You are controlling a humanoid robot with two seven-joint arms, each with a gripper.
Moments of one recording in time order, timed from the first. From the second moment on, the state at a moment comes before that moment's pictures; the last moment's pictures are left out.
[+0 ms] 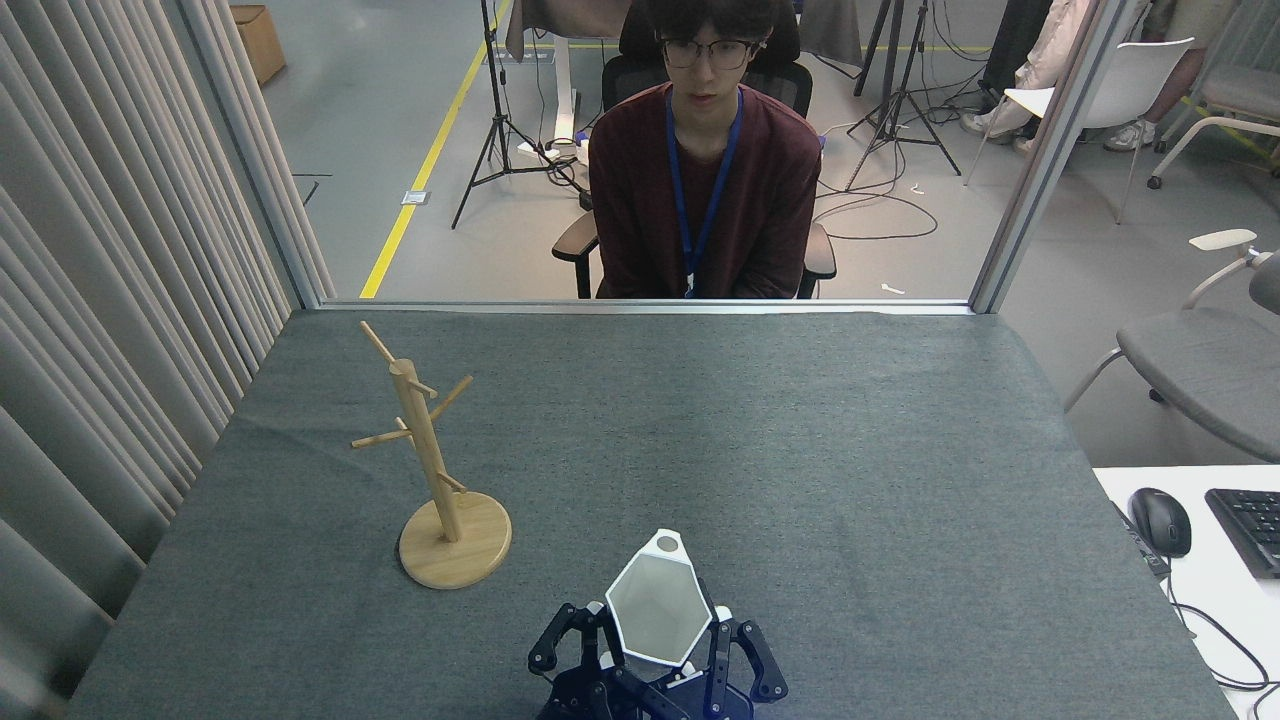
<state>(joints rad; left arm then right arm) 0.07 -0.08 -0.44 -1.52 -1.79 -0.13 0.21 0.21 0.18 0.43 -1.66 1.76 0.02 -0.31</state>
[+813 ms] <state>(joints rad) 0.07 -0.09 -0.44 -1.52 -1.79 -0.15 0.21 0.19 0.19 0.43 -1.74 1.75 -0.05 -0.39</state>
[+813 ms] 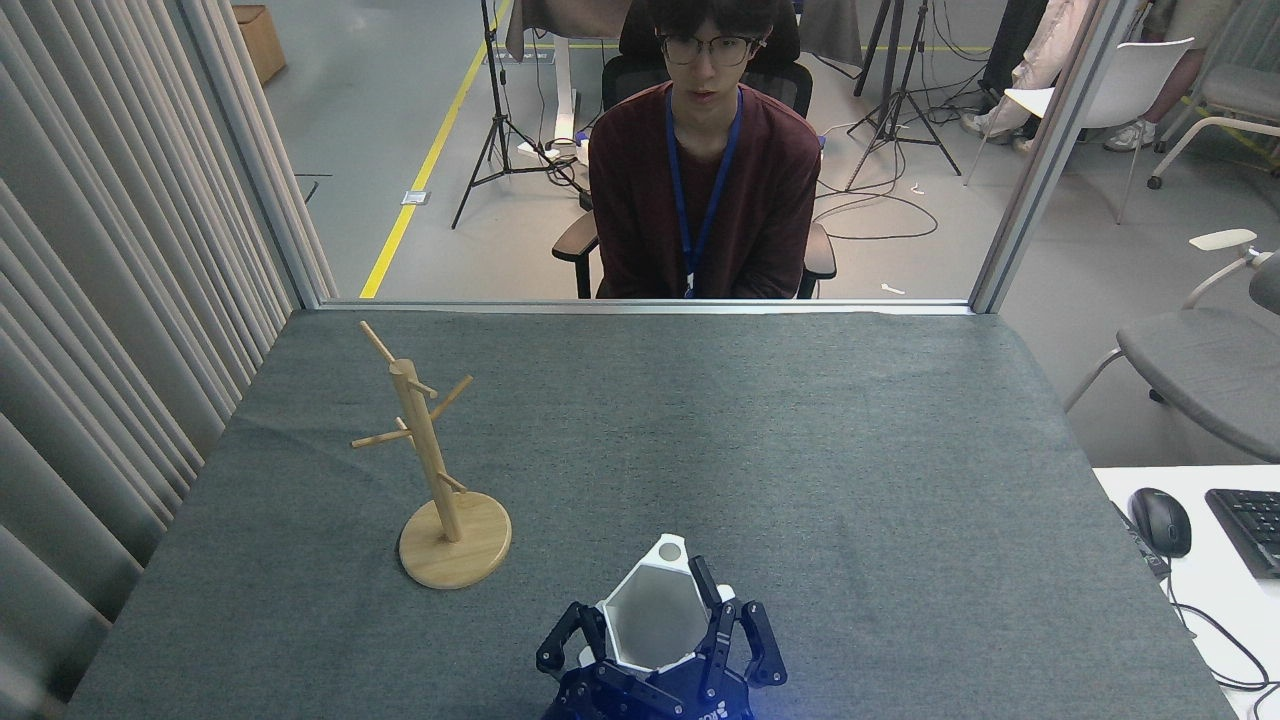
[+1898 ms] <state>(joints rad) 0.13 -0.07 -0.10 -1.63 -1.78 -0.07 0.21 0.22 0.01 0.00 -1.61 1.47 0.00 -0.26</state>
